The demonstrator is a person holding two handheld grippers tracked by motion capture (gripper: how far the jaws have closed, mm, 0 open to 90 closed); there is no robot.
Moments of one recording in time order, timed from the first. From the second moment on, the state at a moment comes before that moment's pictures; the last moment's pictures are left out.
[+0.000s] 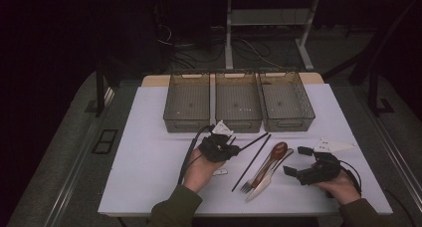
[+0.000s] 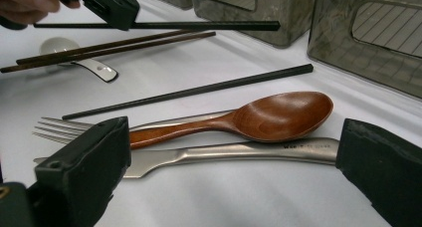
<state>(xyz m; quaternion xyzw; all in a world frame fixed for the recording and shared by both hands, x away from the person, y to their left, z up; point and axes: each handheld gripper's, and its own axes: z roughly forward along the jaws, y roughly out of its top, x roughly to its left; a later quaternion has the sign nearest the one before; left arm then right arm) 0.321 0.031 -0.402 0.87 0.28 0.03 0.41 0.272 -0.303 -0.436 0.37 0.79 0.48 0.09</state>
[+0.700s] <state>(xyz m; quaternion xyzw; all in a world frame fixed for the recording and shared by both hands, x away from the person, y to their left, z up) 0.329 0.080 -0.381 0.86 0.22 0.02 0.46 0.273 -0.302 -0.439 0.37 0.79 0.47 0.09</state>
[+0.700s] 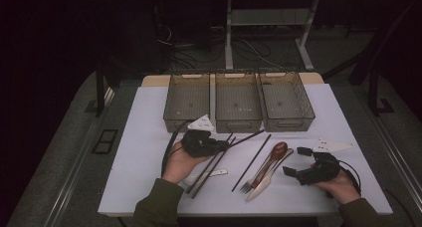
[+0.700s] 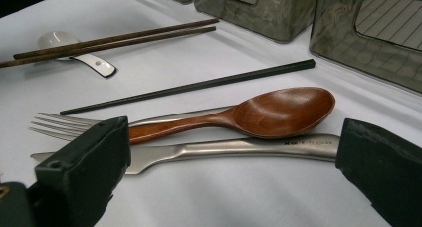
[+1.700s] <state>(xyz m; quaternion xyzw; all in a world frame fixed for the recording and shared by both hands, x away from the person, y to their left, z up) 0.341 0.176 -0.356 0.80 0.31 0.09 0.50 0.274 -0.302 -0.439 0.37 0.80 0.47 0.09</state>
